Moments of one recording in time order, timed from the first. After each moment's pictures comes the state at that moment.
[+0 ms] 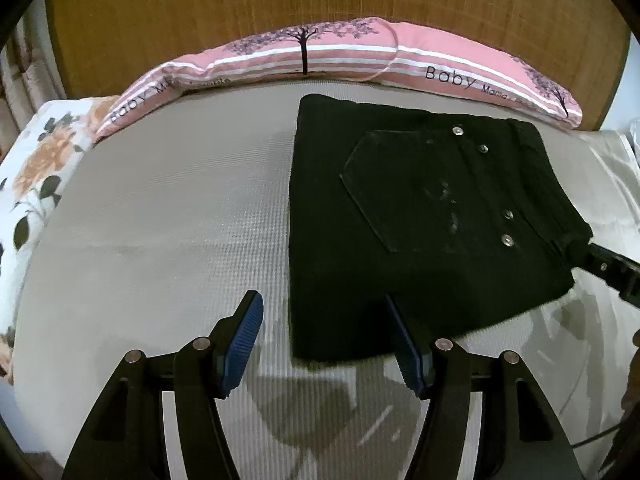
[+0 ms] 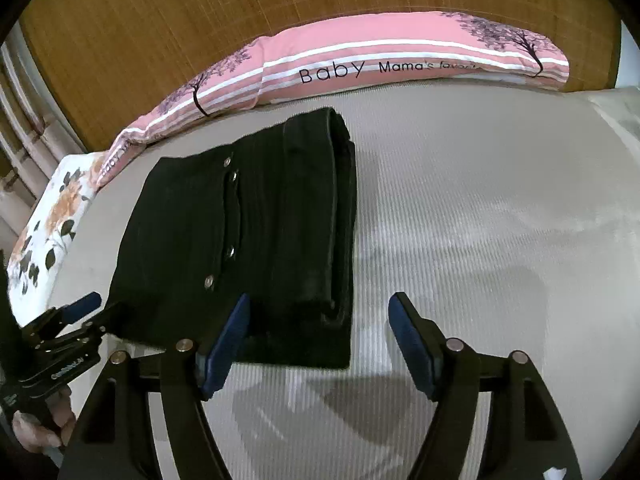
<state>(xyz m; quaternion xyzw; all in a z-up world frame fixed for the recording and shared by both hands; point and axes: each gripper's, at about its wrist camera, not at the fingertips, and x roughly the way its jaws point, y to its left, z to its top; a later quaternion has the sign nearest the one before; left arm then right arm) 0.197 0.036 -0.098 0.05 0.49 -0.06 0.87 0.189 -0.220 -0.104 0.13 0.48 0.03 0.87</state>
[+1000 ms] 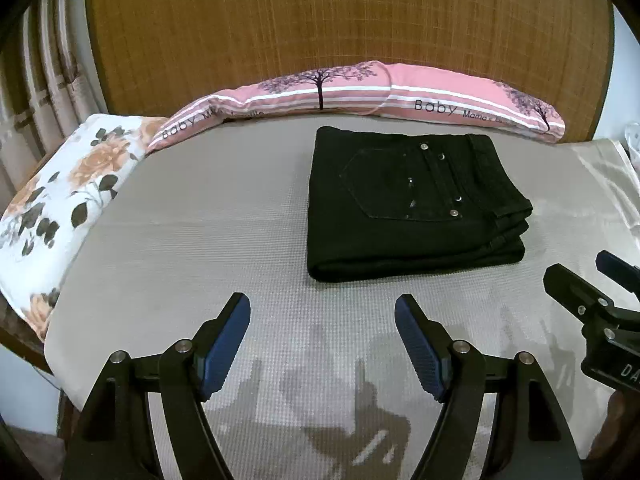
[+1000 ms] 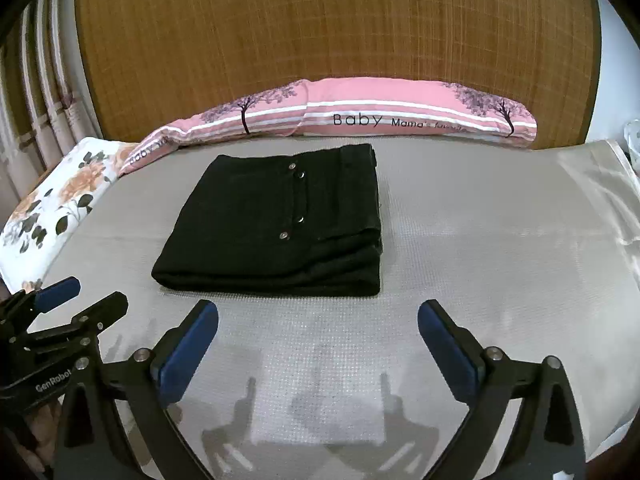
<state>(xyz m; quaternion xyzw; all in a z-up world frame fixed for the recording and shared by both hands) 0.097 0.037 -0.045 0.06 0.43 -0.03 0.90 0.088 -0.156 -0.046 0.06 0.41 0.01 0.91</state>
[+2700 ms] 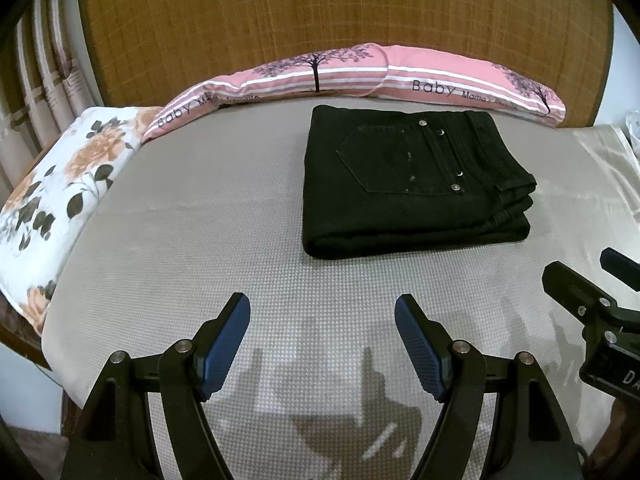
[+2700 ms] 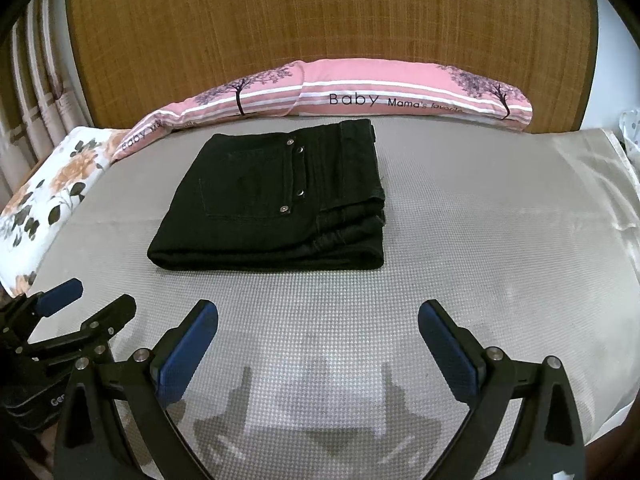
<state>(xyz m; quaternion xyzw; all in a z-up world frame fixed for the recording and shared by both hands) 0.092 0.031 -0.060 0.06 0.45 -0.03 0.89 0.079 -0.143 -0.053 0.06 0.43 -0.02 0.90</state>
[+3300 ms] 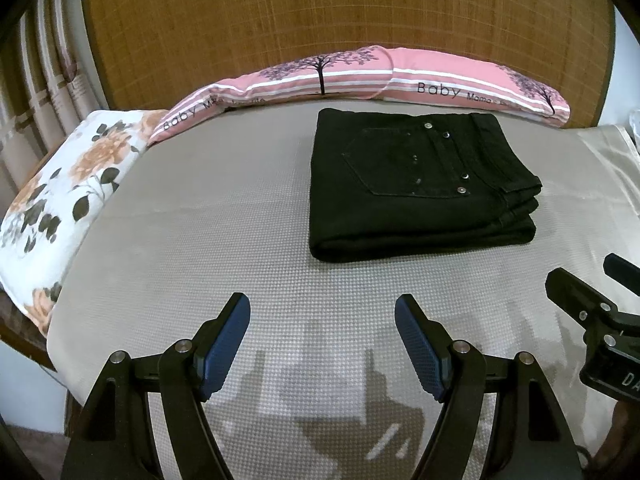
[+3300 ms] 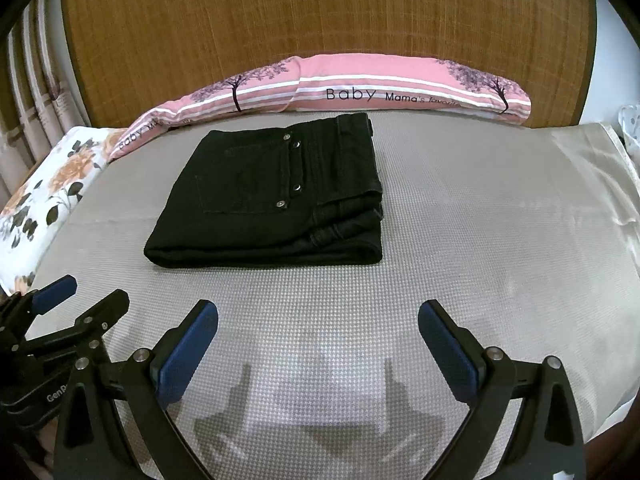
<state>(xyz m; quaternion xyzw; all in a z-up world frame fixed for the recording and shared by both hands) 0.093 0.034 -0.060 0.07 0.45 -0.02 0.89 0.082 -0.146 -0.057 0.06 0.44 -0.02 0.90</state>
